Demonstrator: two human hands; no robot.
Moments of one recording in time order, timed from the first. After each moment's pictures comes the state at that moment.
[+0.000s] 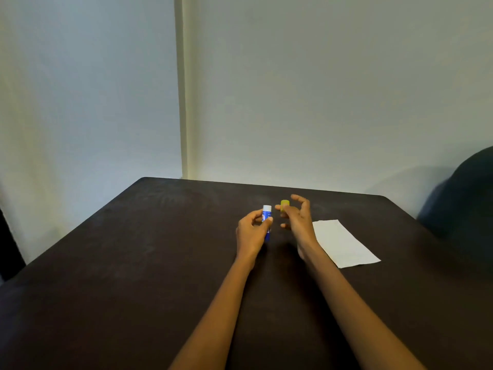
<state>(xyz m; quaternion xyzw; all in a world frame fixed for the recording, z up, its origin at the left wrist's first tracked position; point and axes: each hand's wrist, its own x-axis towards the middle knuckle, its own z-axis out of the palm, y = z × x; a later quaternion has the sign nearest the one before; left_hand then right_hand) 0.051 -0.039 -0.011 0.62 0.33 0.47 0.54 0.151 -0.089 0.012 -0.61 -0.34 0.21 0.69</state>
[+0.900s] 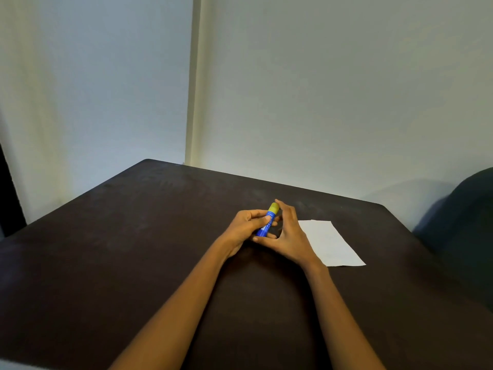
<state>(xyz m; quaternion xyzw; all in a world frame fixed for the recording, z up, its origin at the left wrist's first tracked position) 0.034 -0.045 -0.003 0.62 0.18 0.30 0.70 0.163 -0.126 -0.008 -0.68 -0.62 0.06 0.39</state>
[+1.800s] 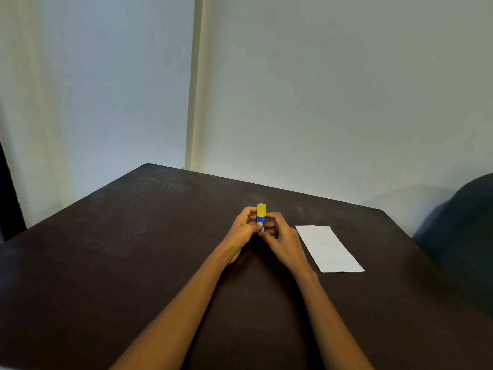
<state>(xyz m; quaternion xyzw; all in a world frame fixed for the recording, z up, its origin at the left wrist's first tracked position) 0.042 -0.043 -0.008 0.62 0.22 0.37 0.66 0.153 -0.119 -0.011 -0.65 -0.59 0.10 0.47</state>
